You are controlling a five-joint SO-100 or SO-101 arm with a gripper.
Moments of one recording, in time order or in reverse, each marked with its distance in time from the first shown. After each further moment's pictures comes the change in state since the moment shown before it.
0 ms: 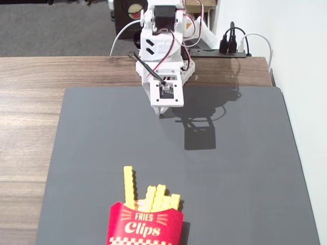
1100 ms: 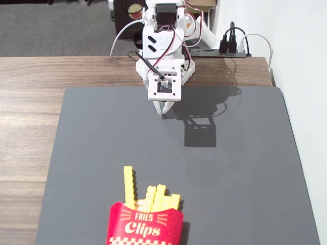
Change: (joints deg) arm -2.5 16.8 5.7 5.8 6.5
